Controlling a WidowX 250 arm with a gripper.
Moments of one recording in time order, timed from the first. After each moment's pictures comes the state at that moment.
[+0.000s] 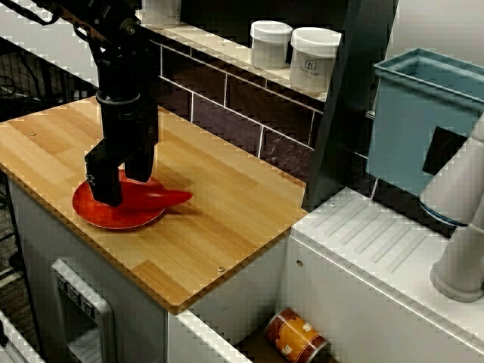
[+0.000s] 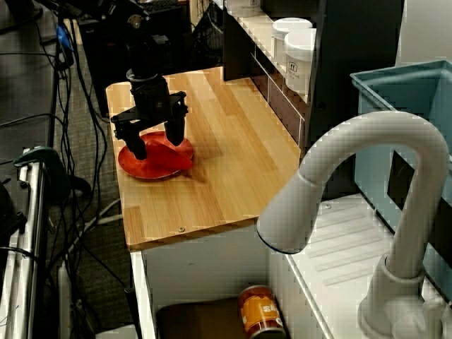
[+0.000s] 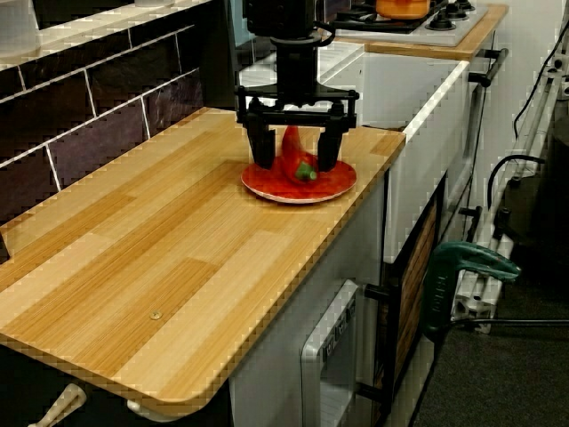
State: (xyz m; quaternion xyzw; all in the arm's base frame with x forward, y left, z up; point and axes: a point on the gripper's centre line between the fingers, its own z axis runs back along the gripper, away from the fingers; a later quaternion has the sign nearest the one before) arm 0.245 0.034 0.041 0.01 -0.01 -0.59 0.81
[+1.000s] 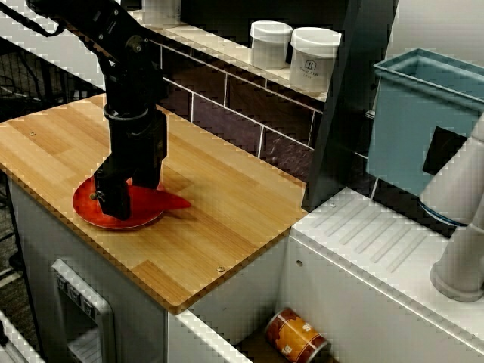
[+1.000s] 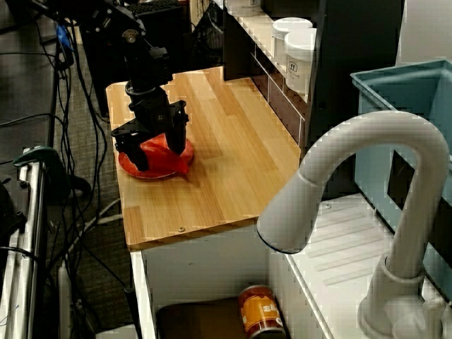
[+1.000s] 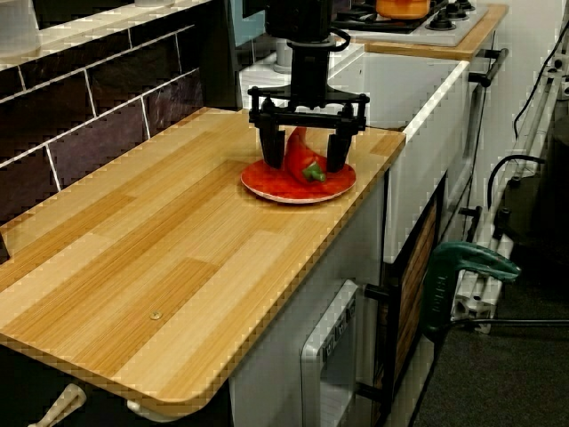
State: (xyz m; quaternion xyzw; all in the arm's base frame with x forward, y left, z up) arm 0.243 0.019 0.033 0.03 -0.01 -0.57 0.82
